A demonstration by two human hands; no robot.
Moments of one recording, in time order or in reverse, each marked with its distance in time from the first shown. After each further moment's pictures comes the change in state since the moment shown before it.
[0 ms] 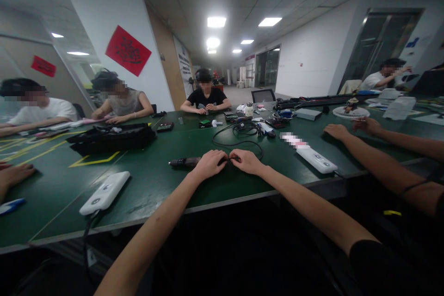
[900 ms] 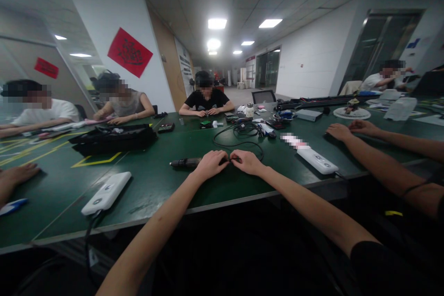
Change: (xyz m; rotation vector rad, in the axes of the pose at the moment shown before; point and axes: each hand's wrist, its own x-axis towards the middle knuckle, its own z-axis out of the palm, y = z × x) left_hand 0.001 -0.003 0.003 0.019 0.020 -0.007; right_hand 0.000 0.002 0.000 -0.013 -0.006 -0.006
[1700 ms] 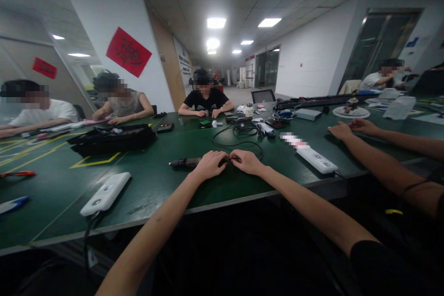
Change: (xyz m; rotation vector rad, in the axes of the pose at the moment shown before) left_hand 0.000 -0.001 0.000 -0.009 -0.027 0.008; right_hand 0.000 -0.001 0.000 0.003 -0.003 0.010
